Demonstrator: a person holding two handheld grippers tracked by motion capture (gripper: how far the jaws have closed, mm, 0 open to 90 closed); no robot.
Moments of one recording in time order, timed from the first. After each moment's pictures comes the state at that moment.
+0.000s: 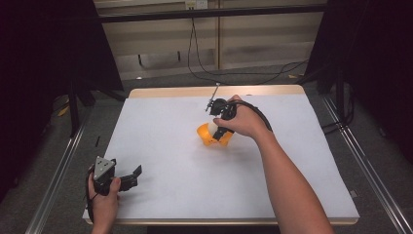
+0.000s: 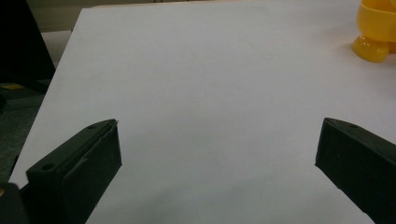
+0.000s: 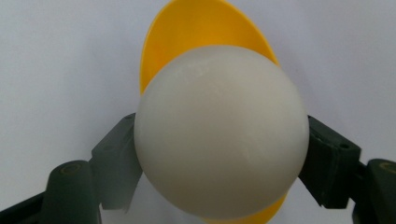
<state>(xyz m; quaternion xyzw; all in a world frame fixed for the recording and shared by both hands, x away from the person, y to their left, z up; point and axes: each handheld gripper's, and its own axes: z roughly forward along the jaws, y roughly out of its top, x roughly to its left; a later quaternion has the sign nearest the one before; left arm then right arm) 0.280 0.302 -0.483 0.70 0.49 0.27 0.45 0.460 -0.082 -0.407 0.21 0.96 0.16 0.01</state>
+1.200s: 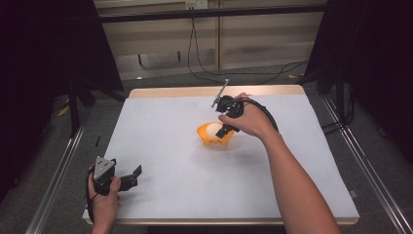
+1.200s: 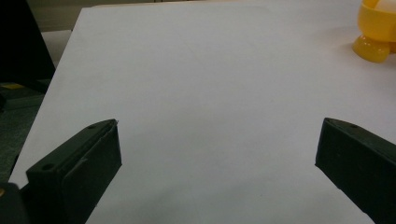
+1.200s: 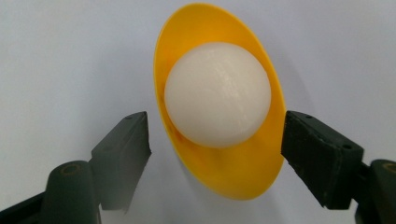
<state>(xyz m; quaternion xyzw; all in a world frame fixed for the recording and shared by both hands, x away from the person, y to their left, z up) 0.280 0.303 -0.483 0.70 0.49 0.27 0.44 0.448 -0.100 -0.391 0.23 0.95 0.20 0.01</state>
